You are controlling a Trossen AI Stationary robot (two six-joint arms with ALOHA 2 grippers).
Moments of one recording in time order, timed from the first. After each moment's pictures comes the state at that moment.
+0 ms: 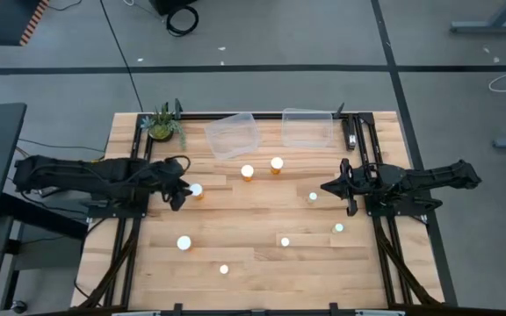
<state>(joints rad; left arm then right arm) 0.02 0.75 0.50 -0.62 -0.10 -0.57 0.14 0.07 0.01 0.03 0.16 0.14</state>
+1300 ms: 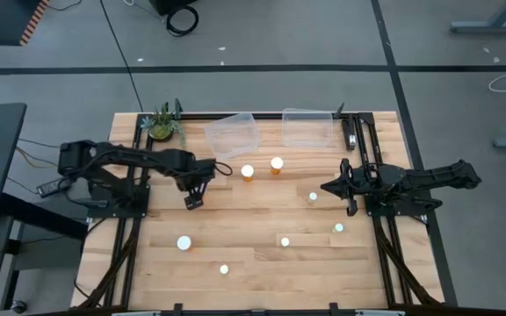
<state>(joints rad) 0.15 1.47 0.83 -0.87 0.00 -0.22 0.14 0.07 0.01 0.03 0.16 0.14</state>
